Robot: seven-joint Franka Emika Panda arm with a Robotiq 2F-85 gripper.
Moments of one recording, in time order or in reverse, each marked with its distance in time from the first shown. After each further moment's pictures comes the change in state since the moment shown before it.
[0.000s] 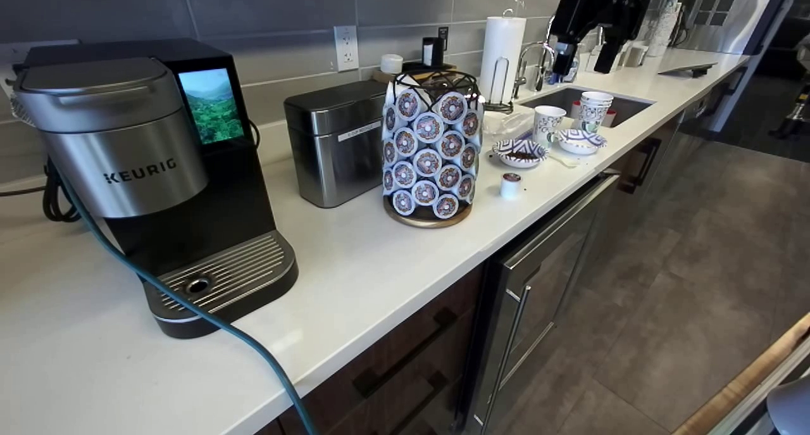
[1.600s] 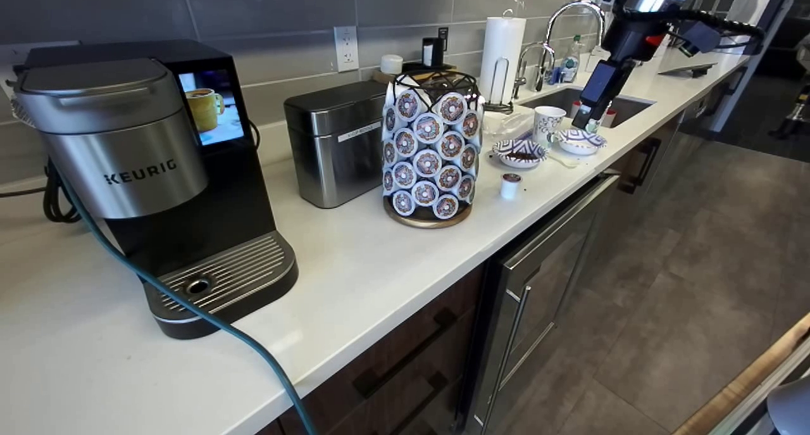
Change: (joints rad) arm 0.008 0.060 -0.240 -0.229 0.014 0.361 -0.583
